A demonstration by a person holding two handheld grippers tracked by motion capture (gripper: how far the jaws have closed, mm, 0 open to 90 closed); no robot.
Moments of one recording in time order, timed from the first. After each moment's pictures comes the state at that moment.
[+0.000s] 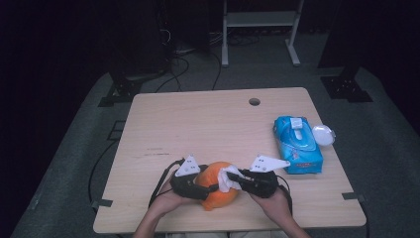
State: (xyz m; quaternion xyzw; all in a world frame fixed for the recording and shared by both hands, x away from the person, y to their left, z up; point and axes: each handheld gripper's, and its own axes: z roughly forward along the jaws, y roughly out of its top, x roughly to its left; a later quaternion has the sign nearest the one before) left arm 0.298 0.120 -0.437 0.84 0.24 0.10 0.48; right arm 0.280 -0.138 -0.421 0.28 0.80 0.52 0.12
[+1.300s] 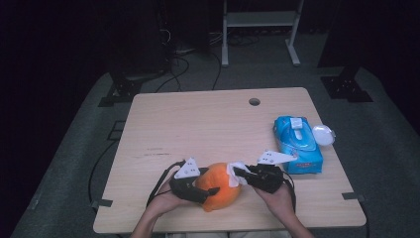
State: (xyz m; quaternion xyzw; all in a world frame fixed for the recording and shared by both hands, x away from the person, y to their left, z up) left arm 0.294 0.119 -0.437 0.85 0.21 0.09 0.47; right arm 0.294 -0.155 -0.426 0.33 0.77 0.53 0.09
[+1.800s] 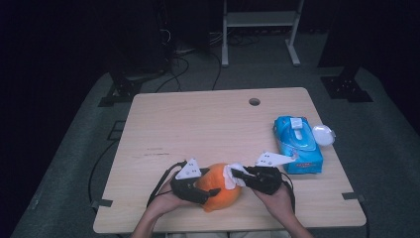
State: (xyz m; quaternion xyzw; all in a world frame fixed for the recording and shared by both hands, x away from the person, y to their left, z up) left arm 0.293 0.118 -0.436 0.85 0.20 0.09 0.47; right arm 0.290 -0.151 -0.425 0.32 0.78 0.53 0.10
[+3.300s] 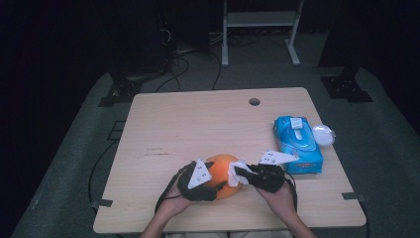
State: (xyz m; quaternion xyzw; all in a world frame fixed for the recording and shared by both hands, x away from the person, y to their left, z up) left arm 0.281 0.095 -0.425 0.84 0.19 0.20 0.46; right arm 0.296 -0.160 -0.430 0.33 0.78 0.53 0.10
